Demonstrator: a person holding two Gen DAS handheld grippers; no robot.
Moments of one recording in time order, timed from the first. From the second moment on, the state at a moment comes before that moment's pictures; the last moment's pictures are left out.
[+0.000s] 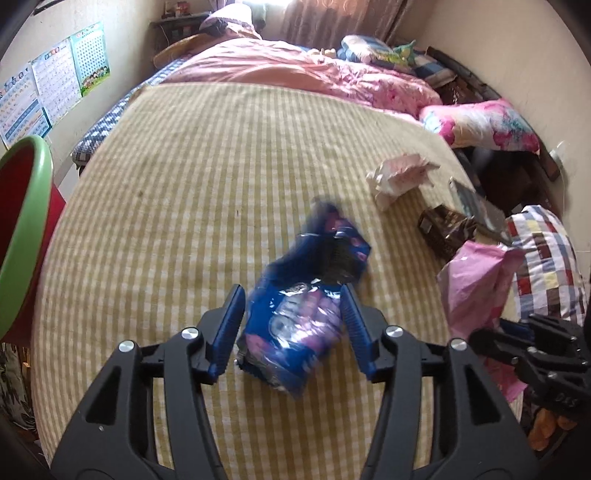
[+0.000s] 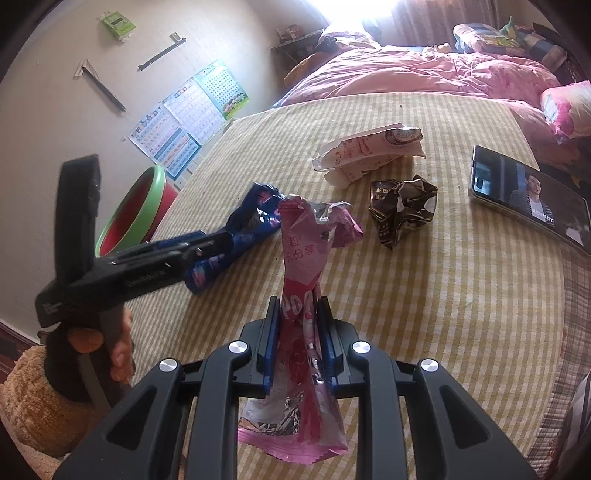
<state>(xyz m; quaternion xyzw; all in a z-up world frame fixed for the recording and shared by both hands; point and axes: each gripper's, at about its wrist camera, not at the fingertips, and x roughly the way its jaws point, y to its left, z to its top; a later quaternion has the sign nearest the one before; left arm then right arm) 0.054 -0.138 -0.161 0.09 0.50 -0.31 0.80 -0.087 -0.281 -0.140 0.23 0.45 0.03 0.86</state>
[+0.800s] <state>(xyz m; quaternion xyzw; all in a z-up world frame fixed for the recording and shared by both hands) 0.049 -0.102 -0.132 0.02 0.48 -0.30 0.83 -0.067 -0.252 -0.130 0.23 0.45 0.06 0.86</state>
